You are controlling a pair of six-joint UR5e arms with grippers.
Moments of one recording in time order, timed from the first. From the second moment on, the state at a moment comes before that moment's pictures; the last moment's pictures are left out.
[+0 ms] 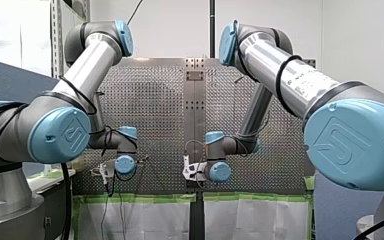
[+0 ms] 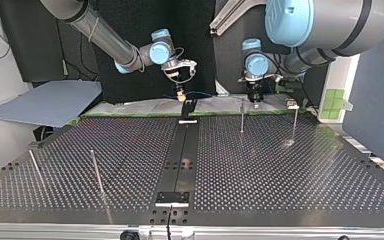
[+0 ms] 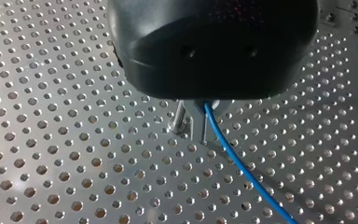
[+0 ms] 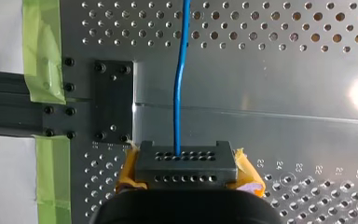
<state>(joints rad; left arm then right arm) -0.12 -2.33 -2.00 -2.13 -1.86 -1.83 2.27 -0.61 1.56 -0.76 1.61 1.57</state>
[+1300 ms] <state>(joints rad) -0.06 -2.42 -1.87 -2.22 -1.83 -1.87 2.23 -0.60 1.52 -0.74 1.60 1.57</state>
